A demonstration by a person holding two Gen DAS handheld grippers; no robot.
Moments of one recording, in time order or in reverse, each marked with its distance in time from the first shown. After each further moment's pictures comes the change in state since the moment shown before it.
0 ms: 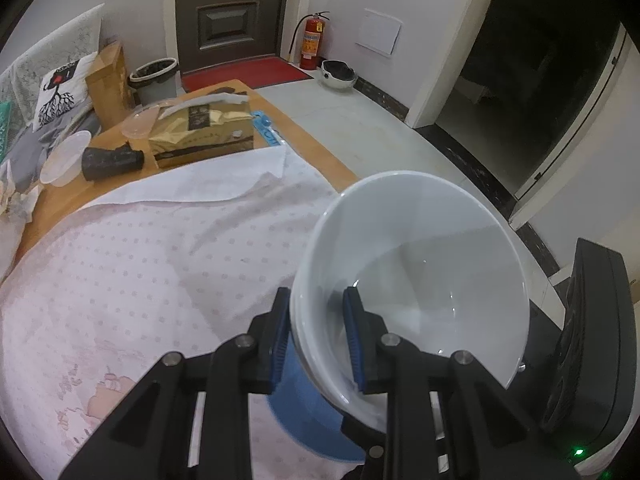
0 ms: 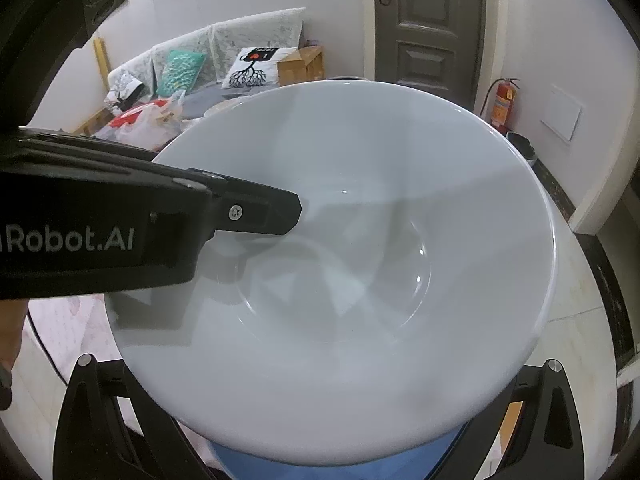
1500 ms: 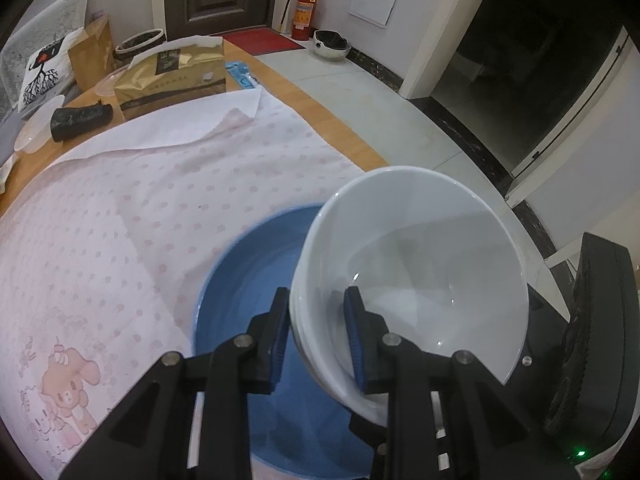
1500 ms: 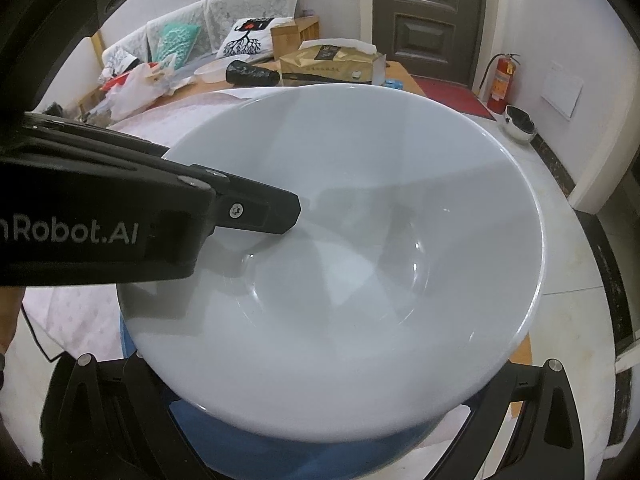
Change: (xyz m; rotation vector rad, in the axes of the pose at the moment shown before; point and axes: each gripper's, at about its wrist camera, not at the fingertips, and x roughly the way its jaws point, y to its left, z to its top) left arm 0.049 -0.015 -0.035 -0.004 0.093 -0.030; right arm 0.017 -0.011 -0.051 -0.011 0.093 -0.003
